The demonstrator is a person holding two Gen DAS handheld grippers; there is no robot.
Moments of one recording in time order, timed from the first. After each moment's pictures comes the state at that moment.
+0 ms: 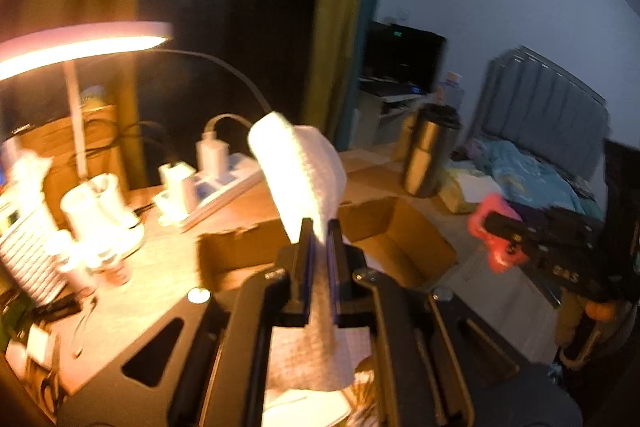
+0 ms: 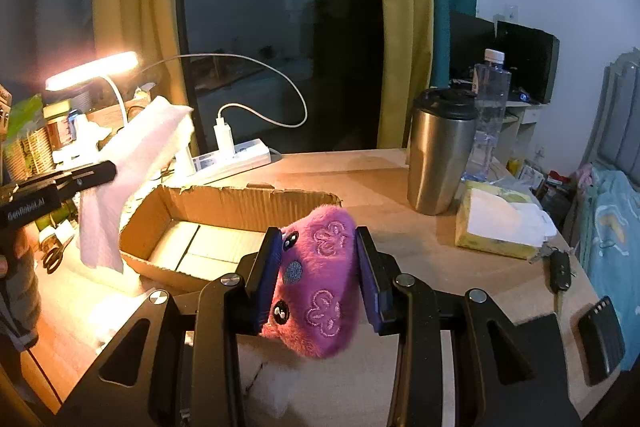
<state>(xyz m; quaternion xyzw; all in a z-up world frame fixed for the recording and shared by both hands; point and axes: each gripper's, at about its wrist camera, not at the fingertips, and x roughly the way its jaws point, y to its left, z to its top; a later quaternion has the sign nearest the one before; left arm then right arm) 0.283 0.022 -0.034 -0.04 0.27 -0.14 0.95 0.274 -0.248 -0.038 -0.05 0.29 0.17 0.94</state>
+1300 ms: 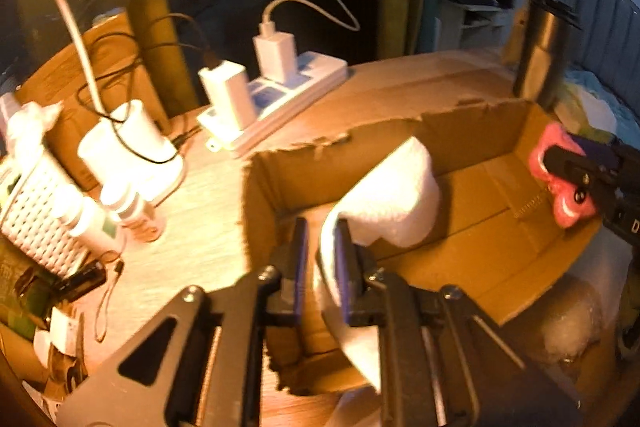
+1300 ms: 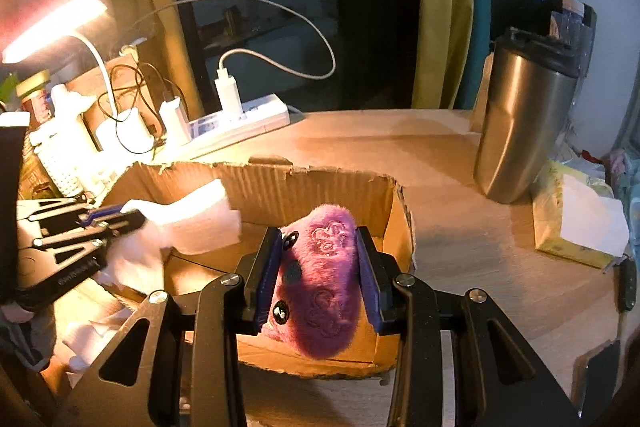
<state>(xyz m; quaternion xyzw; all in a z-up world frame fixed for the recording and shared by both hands) 0.350 0.027 -0.116 0.03 0.41 0.02 0.91 0.355 -0.203 -0.098 -0.05 0.37 0.21 0.91</state>
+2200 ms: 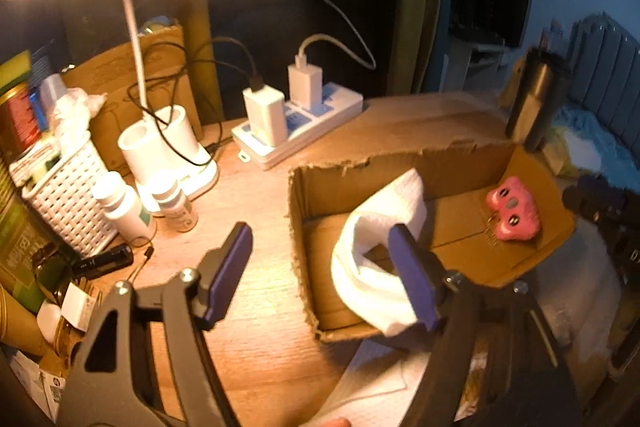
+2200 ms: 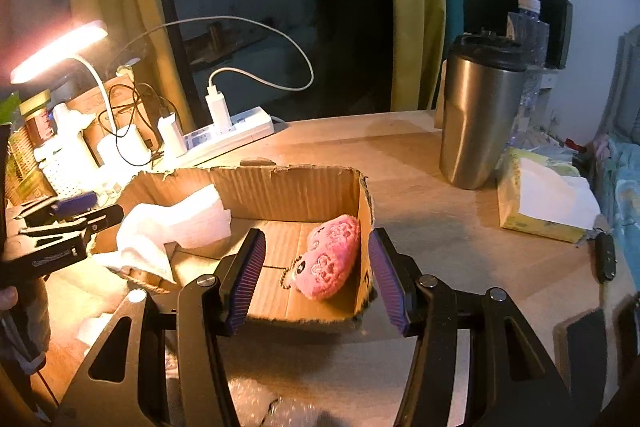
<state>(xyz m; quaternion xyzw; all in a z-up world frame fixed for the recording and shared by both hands) 0.309 0.036 -0.085 -0.02 0.37 0.03 0.93 0.325 -0.229 -0.077 -0.03 0.35 0.18 0.92</state>
